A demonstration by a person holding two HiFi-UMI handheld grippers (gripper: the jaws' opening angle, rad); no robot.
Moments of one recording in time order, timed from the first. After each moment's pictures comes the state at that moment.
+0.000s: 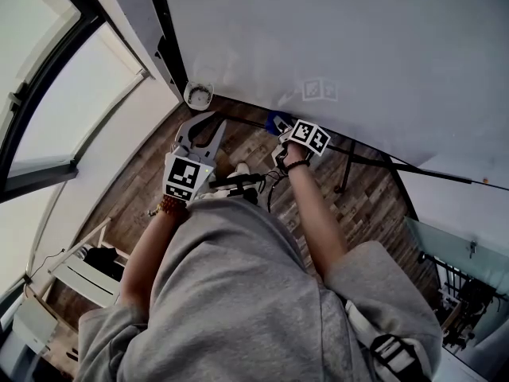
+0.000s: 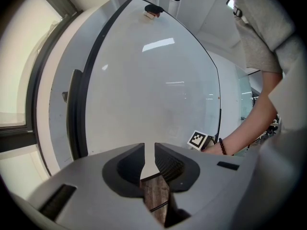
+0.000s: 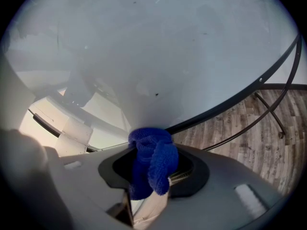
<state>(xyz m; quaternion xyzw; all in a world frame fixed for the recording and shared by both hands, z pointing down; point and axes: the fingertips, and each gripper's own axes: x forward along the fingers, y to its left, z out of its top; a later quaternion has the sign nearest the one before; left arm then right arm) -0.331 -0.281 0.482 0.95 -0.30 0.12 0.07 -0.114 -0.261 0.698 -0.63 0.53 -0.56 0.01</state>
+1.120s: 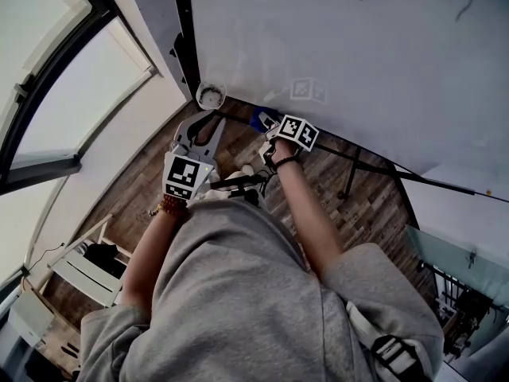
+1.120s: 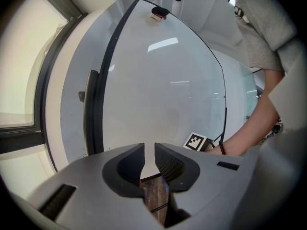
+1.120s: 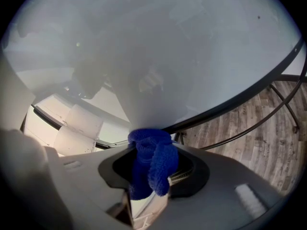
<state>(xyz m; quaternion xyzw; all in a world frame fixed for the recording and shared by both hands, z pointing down) -0.361 -0.298 0.487 0.94 -0.33 0.12 0.07 -0.195 -0.303 0.702 -0.58 0.57 -0.59 0.02</state>
